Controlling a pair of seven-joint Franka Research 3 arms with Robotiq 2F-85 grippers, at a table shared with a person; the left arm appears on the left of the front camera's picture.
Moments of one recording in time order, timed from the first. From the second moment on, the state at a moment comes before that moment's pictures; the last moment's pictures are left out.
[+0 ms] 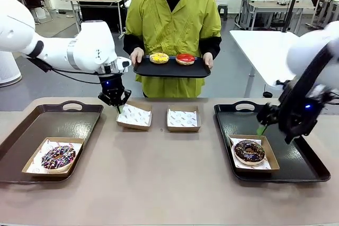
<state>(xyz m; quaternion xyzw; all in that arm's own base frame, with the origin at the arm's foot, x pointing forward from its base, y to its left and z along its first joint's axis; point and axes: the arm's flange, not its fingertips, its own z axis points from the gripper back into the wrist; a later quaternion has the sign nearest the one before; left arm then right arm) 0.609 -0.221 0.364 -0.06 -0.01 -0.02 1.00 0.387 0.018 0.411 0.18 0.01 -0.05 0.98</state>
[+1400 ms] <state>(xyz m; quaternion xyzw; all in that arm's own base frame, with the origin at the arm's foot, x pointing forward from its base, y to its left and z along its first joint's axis) 0.623 -0.255 0.510 -0.04 -0.06 -0.03 1.00 0.312 -0.238 0.377 0.60 -0.09 -0.06 0.79</state>
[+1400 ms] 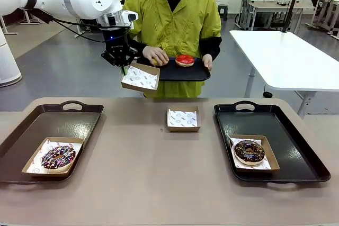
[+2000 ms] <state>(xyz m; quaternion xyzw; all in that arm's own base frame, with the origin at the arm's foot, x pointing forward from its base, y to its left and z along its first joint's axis) 0.621 -0.258 0.512 -0.05 -0.06 -0.03 1.00 0.311 -0.240 0.377 0.60 -0.09 -0.07 0.79</state>
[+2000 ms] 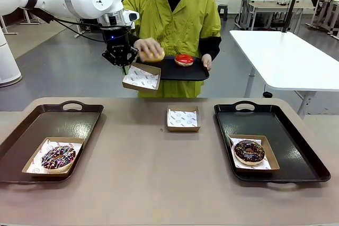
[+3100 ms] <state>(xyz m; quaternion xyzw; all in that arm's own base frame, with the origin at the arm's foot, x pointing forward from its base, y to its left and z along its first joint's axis) 0.621 -0.258 0.512 -0.05 -0.06 -0.03 1.00 0.311 -0.240 0.377 0.60 -0.09 -0.07 0.79</state>
